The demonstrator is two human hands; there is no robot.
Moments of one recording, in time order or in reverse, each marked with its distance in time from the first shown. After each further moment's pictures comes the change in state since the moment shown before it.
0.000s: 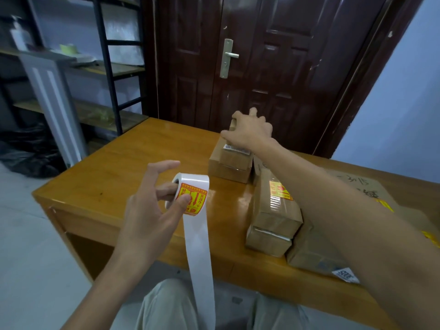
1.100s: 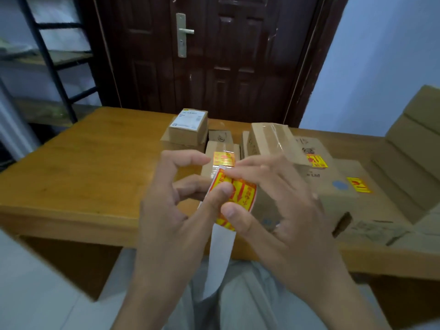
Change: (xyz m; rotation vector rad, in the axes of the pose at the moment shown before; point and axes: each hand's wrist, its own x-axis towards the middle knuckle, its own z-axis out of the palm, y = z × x) left_hand -0.069 0.135 0.086 -0.459 -0.073 0.111; right_hand -0.321 0.094 -0.071 0.629 0.350 -0.280
